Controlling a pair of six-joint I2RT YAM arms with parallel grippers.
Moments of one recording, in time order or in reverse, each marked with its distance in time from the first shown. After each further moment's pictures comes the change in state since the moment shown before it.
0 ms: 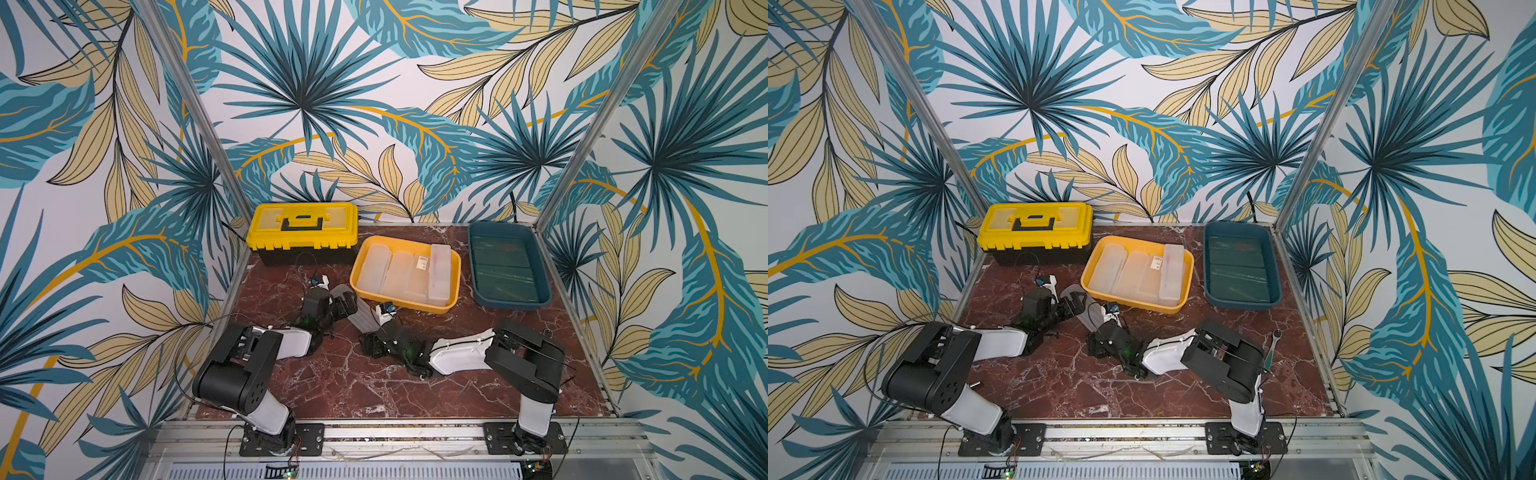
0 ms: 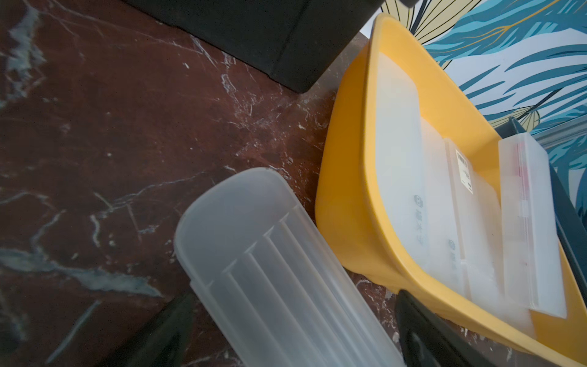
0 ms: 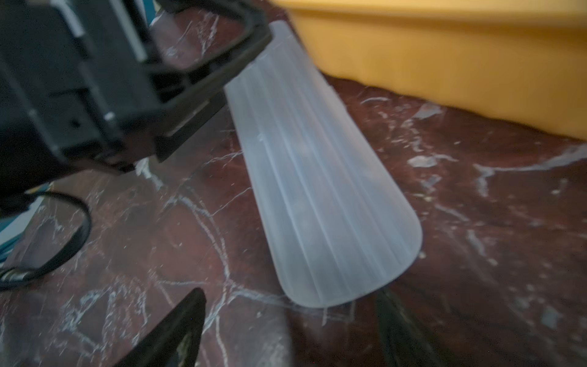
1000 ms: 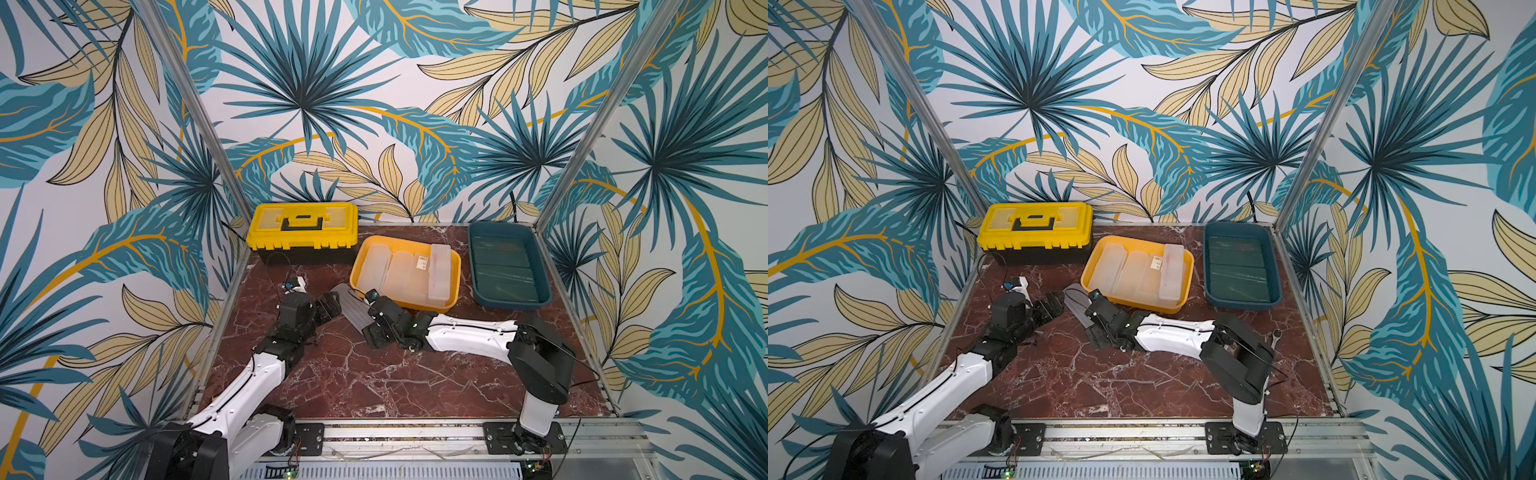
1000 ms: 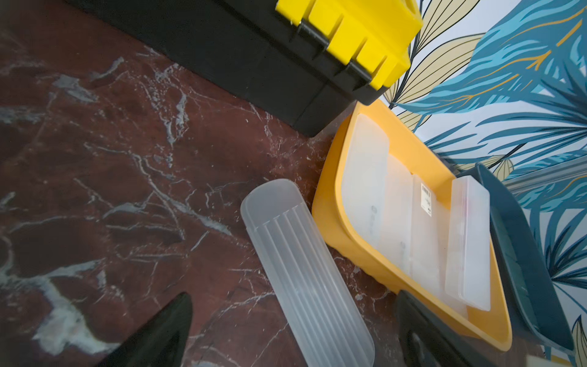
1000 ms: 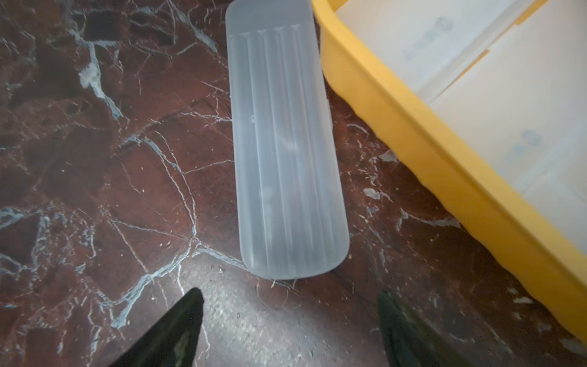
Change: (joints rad) left arm 0.035 -0.592 -0.017 -0.556 -0.093 -0.044; right arm -0.076 -0.021 0.327 -0.647 -0.039 -0.394
